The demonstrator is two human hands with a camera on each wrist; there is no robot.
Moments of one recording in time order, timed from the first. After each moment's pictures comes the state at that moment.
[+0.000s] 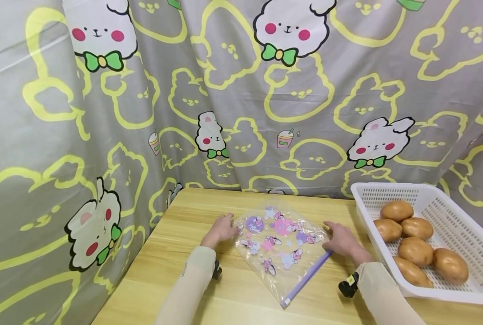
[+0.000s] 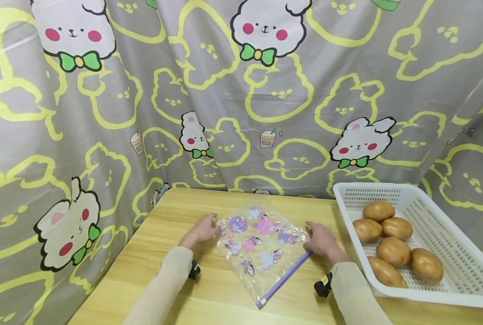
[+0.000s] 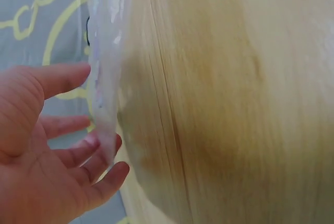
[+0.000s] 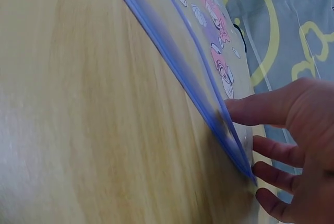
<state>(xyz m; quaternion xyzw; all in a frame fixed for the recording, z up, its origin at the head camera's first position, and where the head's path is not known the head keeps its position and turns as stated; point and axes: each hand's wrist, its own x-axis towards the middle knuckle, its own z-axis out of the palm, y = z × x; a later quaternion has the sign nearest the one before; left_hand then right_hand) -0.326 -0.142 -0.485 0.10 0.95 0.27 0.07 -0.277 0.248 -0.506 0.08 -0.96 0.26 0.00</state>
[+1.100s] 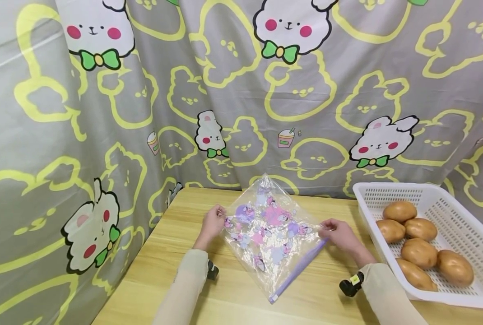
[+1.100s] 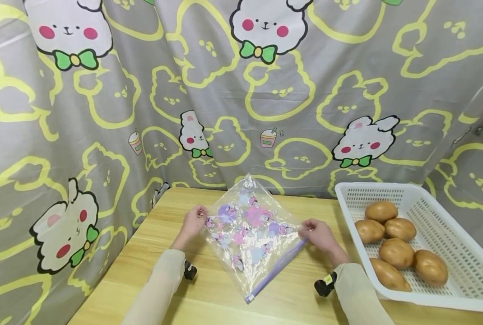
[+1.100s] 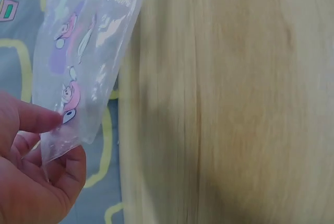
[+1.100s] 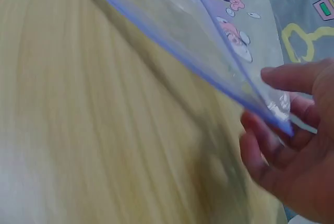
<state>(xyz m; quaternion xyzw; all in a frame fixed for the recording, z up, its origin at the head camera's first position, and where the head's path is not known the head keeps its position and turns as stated) -0.337 -0.160 -0.484 0.04 0.89 0.44 -0.11 -0.283 0.239 -0.500 0.03 -0.87 0.50 0.01</state>
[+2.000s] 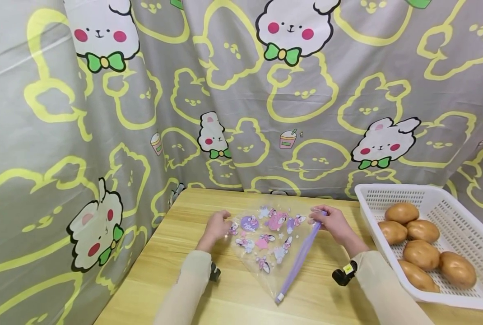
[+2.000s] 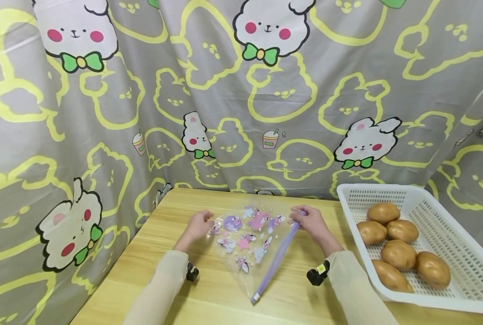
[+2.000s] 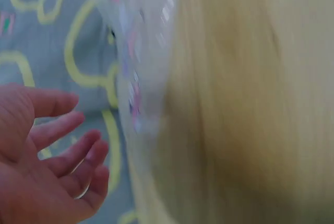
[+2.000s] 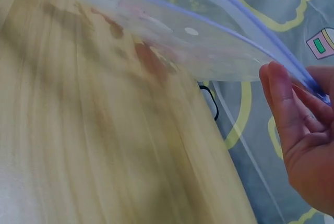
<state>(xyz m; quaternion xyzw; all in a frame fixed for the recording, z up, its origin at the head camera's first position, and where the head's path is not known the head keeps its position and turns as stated) -0.325 -0.154 -0.477 0.09 0.93 0.35 -0.04 -0.297 0.212 -0.462 0.02 -0.74 0.67 -0.02</state>
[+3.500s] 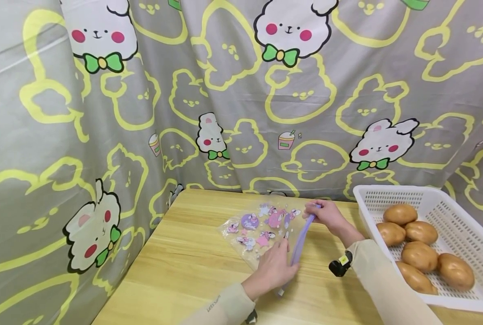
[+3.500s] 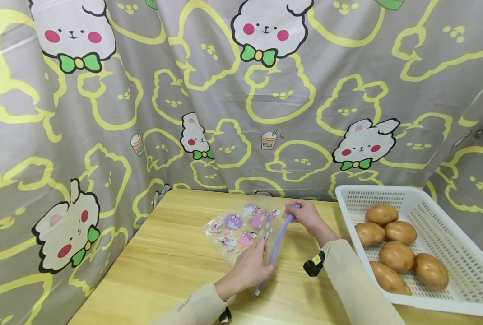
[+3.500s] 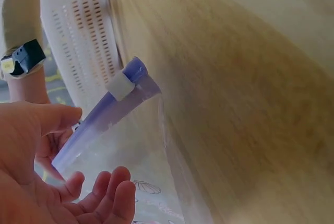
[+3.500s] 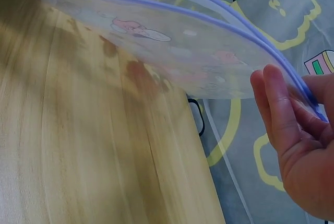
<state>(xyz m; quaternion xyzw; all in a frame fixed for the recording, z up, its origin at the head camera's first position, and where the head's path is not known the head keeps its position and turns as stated) -0.213 0.003 -0.478 0.17 0.95 0.25 -0.01 -0.313 0.204 -0.438 0.03 -0.75 0.66 -0.05</state>
